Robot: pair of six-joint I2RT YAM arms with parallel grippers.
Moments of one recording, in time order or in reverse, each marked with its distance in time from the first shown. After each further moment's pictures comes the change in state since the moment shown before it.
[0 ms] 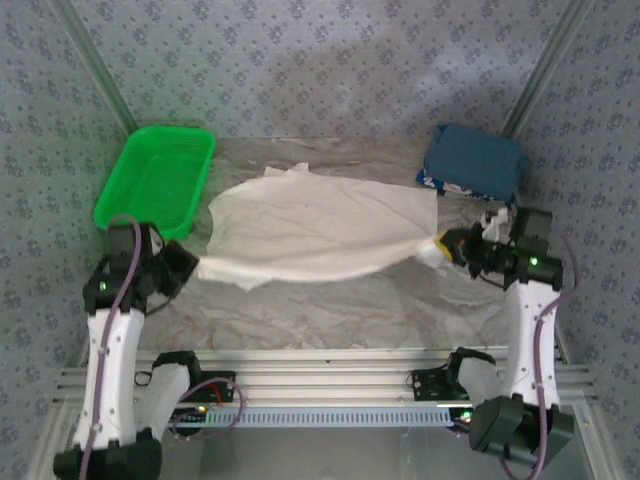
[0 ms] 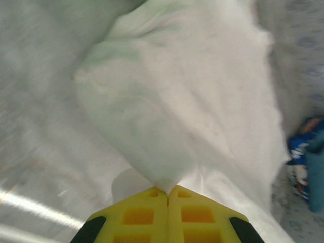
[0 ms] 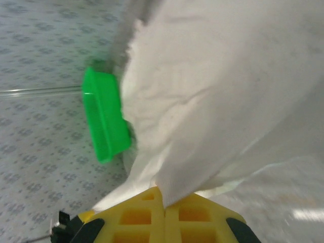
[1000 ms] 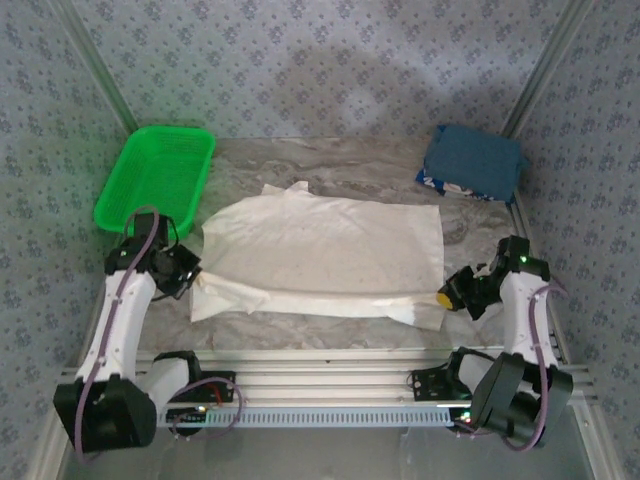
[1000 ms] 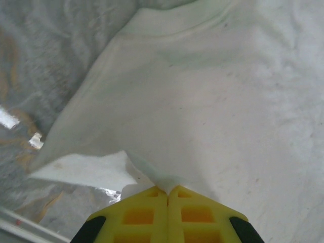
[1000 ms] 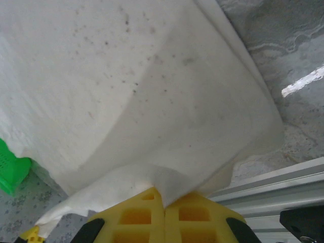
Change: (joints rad) left arm 0.000 0.315 -0.039 0.095 -0.079 0.036; right arm -0.050 0.172 -0.166 -0.234 0.276 -0.133
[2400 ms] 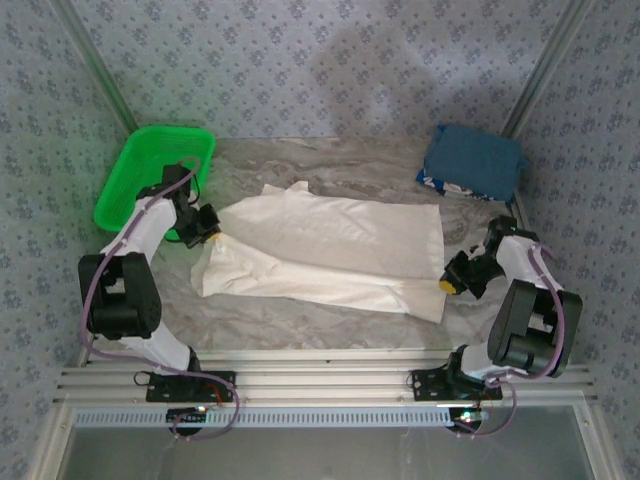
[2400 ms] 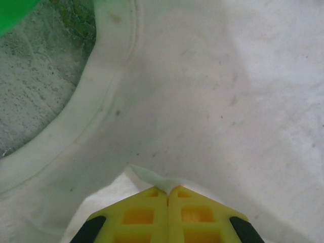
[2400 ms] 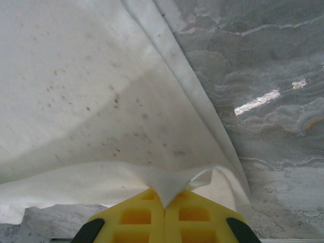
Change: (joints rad) left arm -0.055 0.590 0.342 0.152 0.055 0.331; right arm 0.053 0.355 0.113 0.170 0.114 -0.134
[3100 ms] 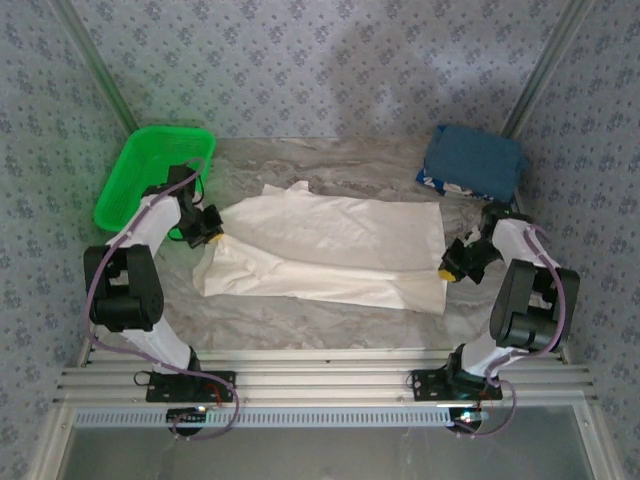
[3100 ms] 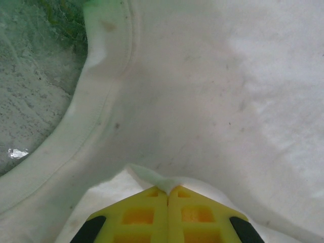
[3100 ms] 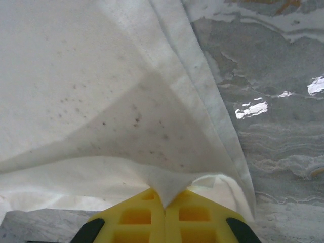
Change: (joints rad) left arm -0.013 0.051 0.012 0.016 -0.003 0.011; right arm 0.058 0.131 0.134 -0.006 0.045 -0.054
